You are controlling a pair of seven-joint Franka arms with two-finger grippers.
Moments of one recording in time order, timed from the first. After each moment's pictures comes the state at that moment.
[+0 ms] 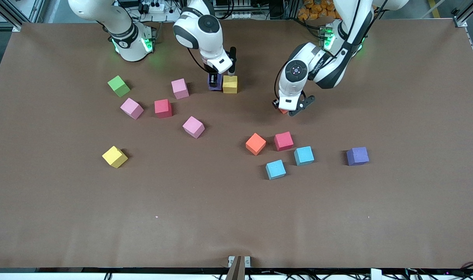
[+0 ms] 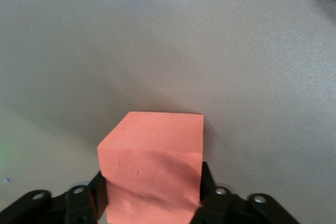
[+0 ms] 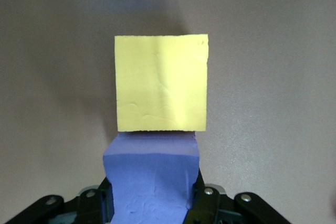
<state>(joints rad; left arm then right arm) -0.51 0.28 -0.25 -2.38 -0.06 2.45 -1.36 1.05 0.20 0.03 -2.42 0.00 2.56 -0.44</state>
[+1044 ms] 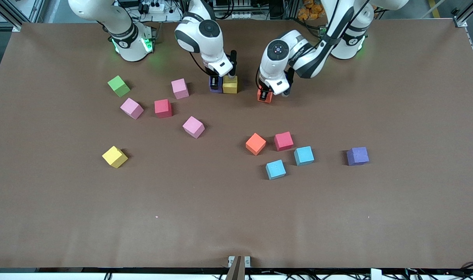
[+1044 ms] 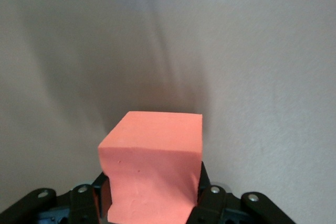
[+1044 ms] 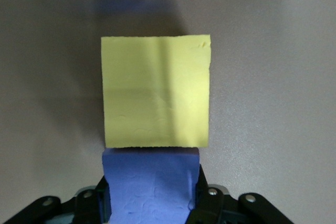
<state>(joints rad) -0.52 0.31 -0.44 -2.39 -0.06 2.64 -2.25 1.05 0.25 0.03 -2.42 0.00 2.63 -0.44</state>
